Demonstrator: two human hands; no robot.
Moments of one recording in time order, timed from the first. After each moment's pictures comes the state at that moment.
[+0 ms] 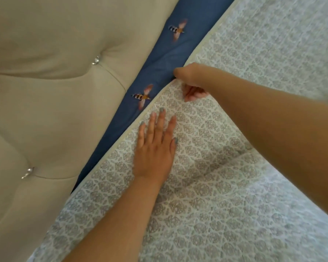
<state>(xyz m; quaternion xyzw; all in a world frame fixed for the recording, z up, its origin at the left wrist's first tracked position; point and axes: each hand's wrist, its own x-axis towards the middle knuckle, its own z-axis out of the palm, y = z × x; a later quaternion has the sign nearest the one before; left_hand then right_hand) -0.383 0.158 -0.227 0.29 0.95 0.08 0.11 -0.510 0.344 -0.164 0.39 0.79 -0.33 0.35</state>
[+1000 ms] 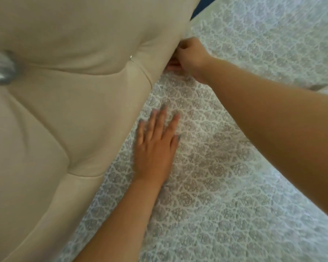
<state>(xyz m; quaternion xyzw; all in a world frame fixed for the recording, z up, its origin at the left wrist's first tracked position) -0.411 0.115 -0.216 0.30 0.95 0.06 0.08 -0.549 0.300 -0.179 0.28 0.71 -0.64 0.08</state>
